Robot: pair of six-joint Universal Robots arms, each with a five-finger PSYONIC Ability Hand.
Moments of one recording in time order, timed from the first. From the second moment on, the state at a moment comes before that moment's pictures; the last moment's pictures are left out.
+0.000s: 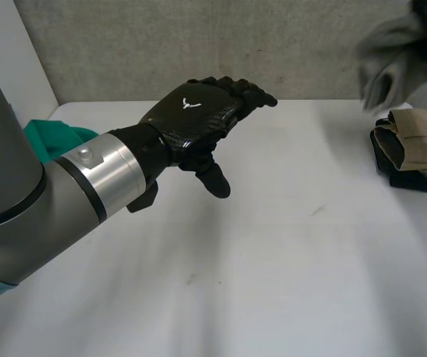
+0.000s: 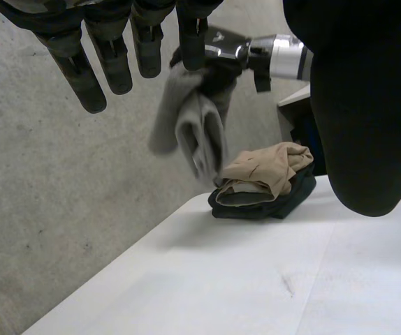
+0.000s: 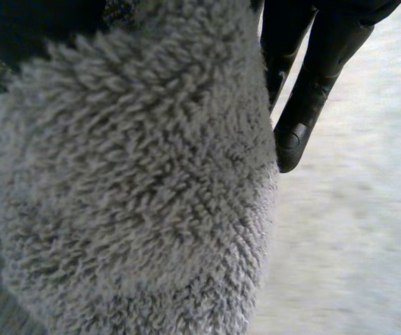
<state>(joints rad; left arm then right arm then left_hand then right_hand) 4.13 -1.77 -1.34 3.08 -1.13 3.25 1.51 -0.95 1.08 -0.74 0.99 2.90 0.19 0.20 0.21 0.20 0.04 0.92 1.16 1.16 1.19 0.92</state>
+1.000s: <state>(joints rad) 4.12 -1.76 -1.37 3.09 -1.13 3.25 1.10 -0.88 1.11 -0.41 0.87 2.95 0.19 0.20 0.21 0.20 0.04 0.20 0.22 0.21 0.23 0.06</state>
